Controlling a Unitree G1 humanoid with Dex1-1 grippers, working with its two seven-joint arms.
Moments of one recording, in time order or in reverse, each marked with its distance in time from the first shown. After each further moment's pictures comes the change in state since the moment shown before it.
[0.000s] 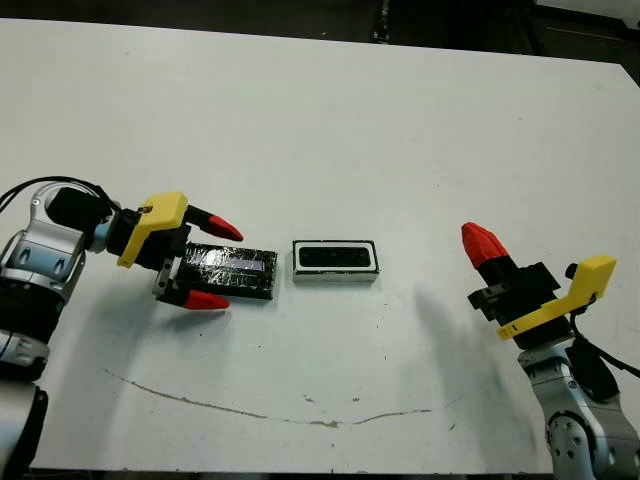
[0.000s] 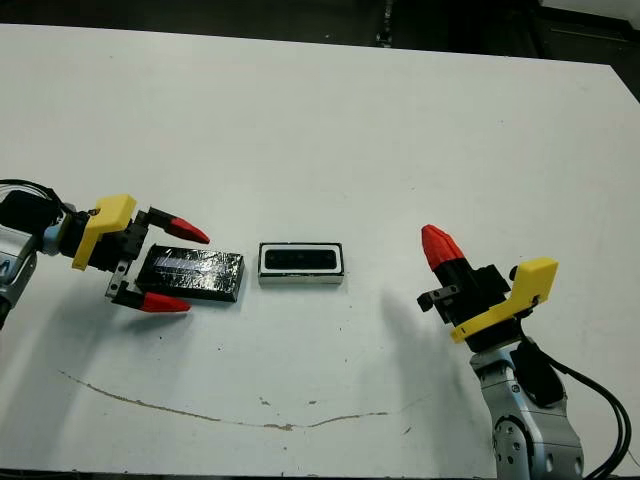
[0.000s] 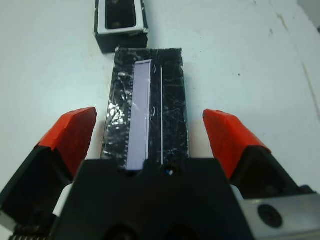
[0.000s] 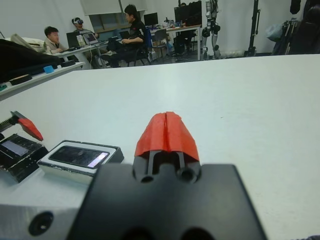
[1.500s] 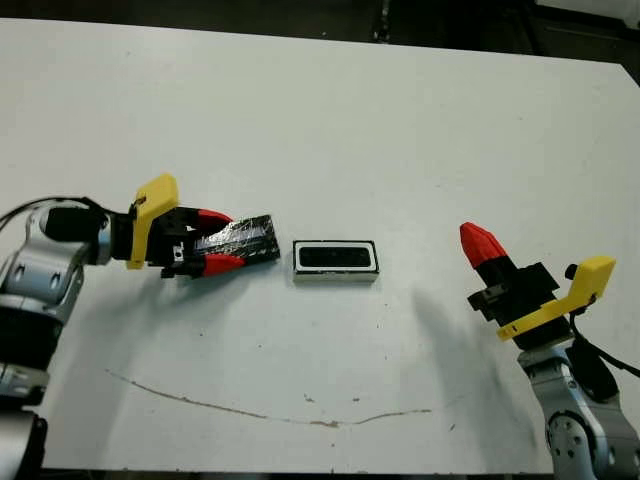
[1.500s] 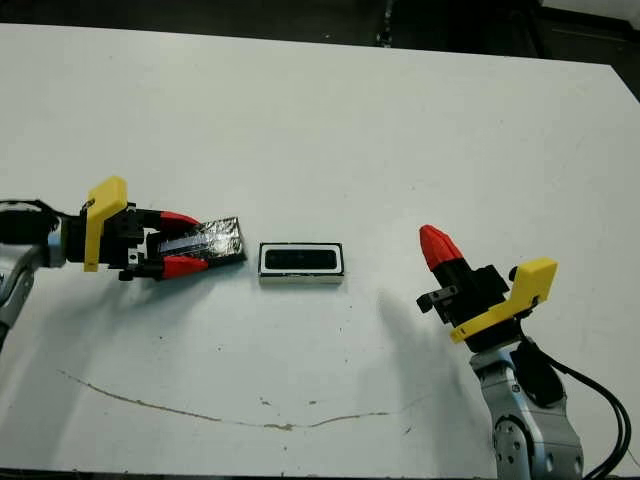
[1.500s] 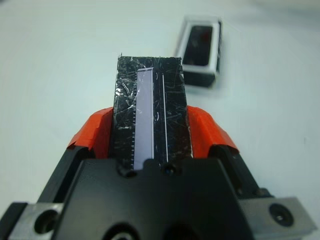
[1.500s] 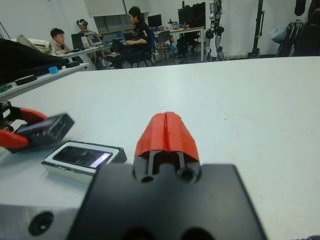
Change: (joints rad) left arm 0.172 -0.072 0.179 -0.255 -0.108 0.153 0.389; right arm 0.000 -0.008 0.004 0.007 0.013 -0.015 0.008
